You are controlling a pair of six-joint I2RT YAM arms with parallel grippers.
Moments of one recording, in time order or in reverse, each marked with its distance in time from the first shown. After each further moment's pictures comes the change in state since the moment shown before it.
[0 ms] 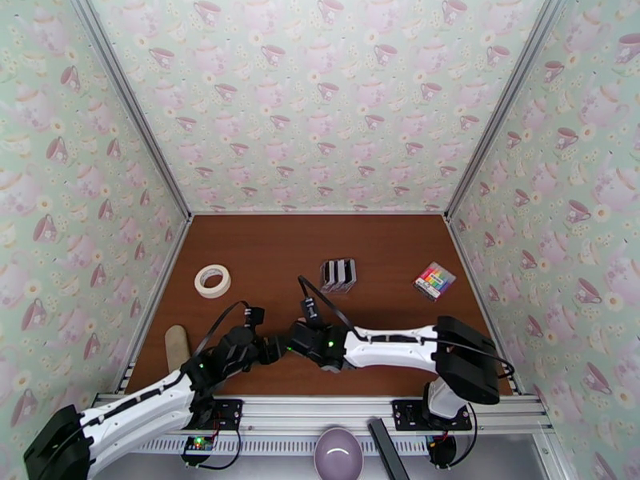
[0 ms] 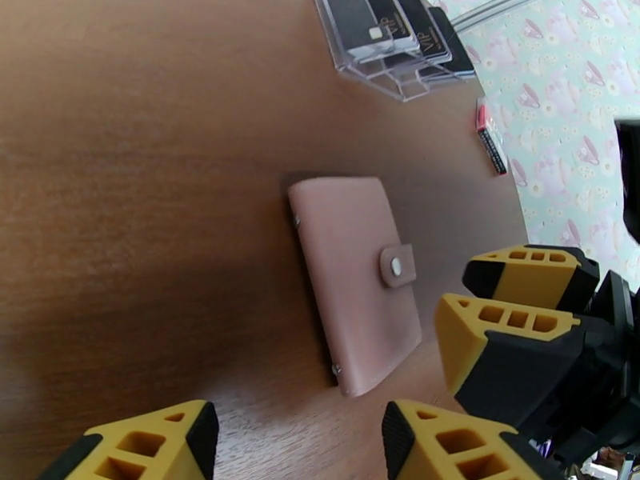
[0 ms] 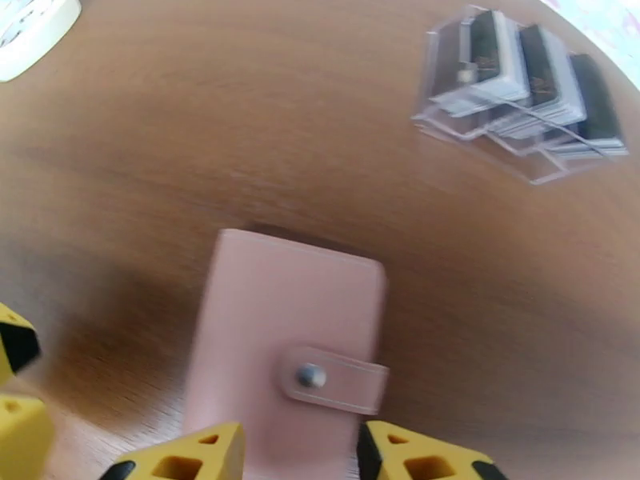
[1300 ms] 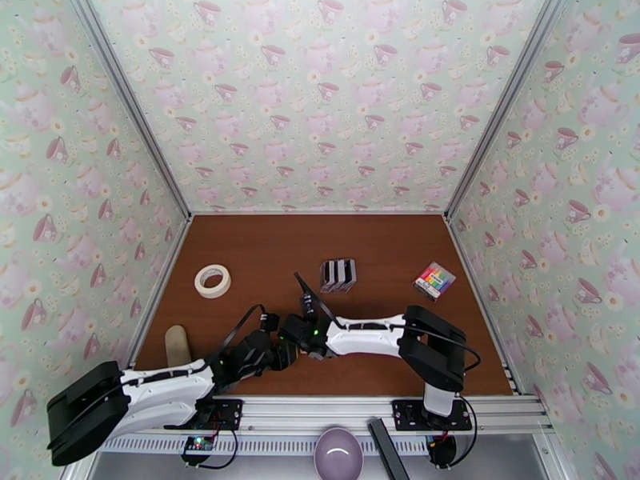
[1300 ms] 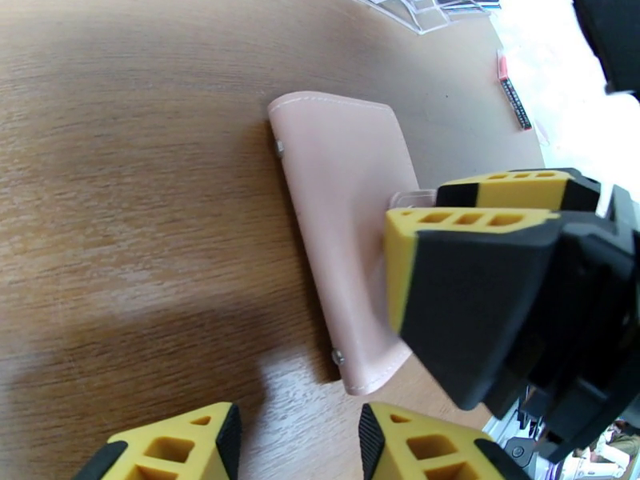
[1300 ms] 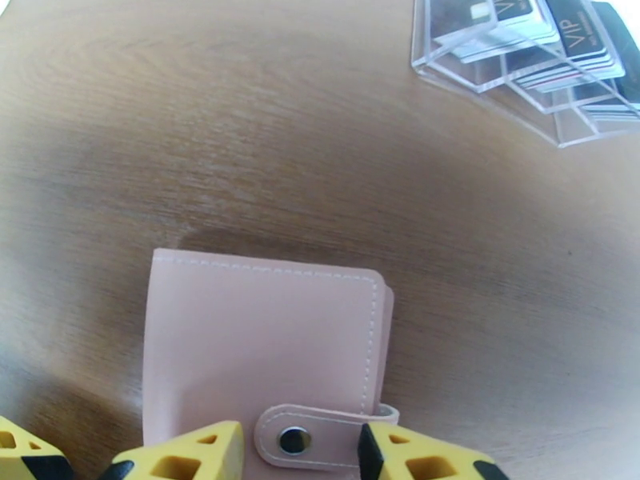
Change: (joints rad) left arm -0.138 0.325 0.034 0.209 -0.060 -0.046; right arm -0.074 0.150 0.074 -0.051 -0.041 0.058
